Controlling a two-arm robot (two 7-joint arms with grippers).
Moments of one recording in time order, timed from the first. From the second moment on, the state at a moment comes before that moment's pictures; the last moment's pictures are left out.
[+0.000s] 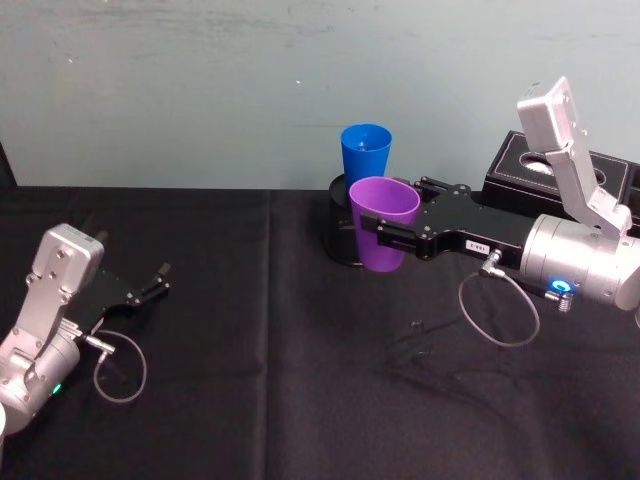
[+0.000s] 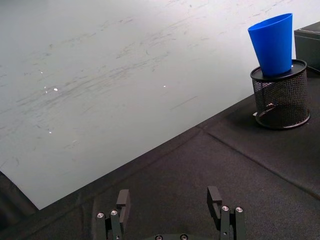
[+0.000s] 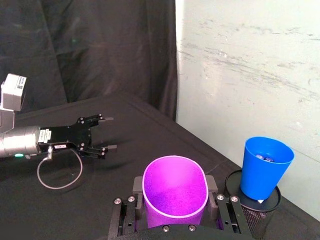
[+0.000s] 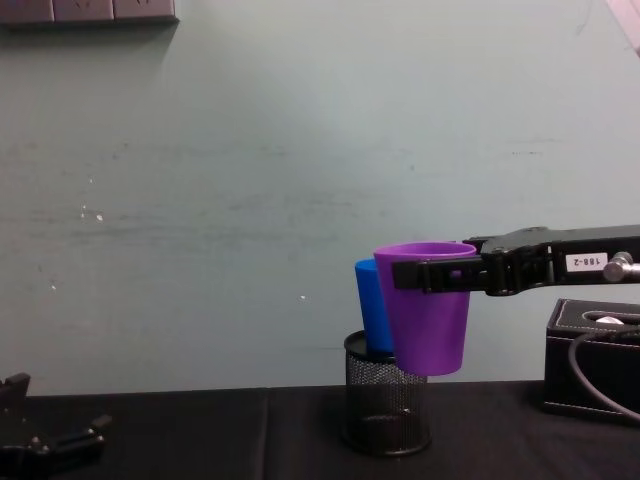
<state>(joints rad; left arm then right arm) -0.20 0.60 0.45 -1.41 -0.25 -0.12 0.03 0.50 0.53 -0.48 -1.51 0.52 0.23 0.61</state>
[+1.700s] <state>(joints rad) -0.20 0.60 0.45 -1.41 -0.25 -0.12 0.03 0.50 0.53 -0.48 -1.51 0.52 0.23 0.61</state>
